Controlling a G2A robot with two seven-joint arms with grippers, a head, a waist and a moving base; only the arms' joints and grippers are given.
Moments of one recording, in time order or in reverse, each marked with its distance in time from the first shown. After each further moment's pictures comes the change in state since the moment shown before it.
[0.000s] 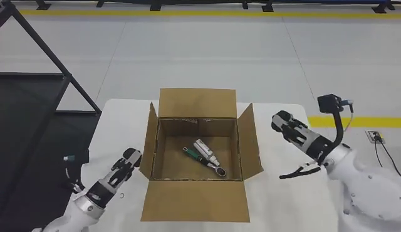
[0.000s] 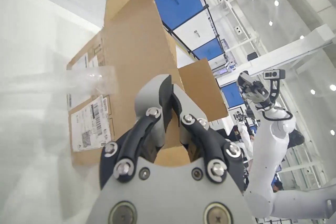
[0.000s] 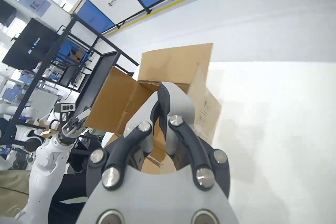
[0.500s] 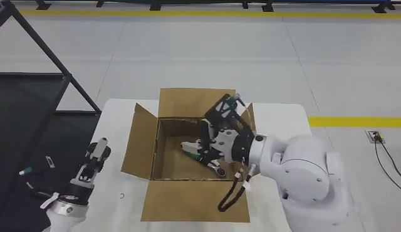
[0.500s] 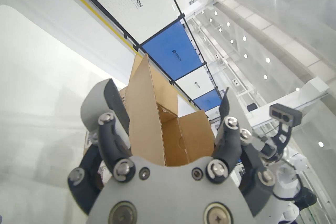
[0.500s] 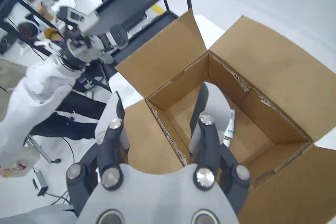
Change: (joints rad) left arm 0.042 -0.027 -0.064 -0.027 -0.012 0.023 0.299; right arm 0.226 -0.052 -0.422 0.029 -0.045 -0.188 0.128
